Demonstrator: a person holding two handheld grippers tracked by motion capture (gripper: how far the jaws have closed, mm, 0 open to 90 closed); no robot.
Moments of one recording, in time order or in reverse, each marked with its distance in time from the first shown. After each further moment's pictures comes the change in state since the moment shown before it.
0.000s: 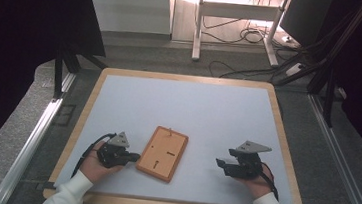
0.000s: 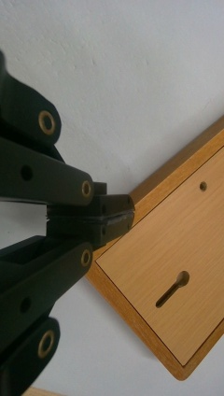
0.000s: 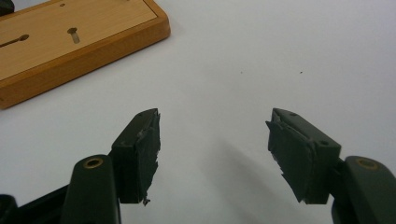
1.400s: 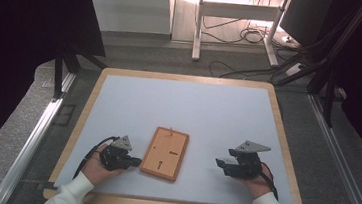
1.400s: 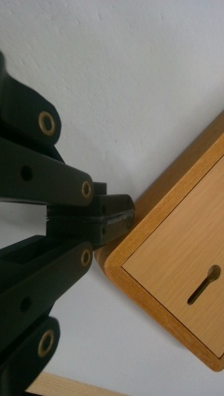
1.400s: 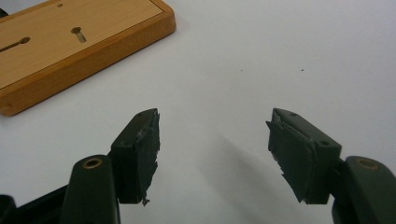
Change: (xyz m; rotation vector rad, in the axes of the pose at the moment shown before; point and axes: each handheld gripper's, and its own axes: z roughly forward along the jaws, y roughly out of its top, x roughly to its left) left arm -0.006 -0.001 0.009 0.054 -0.051 0.002; right arm -0.001 0.000 0.002 0.007 -0.001 0.005
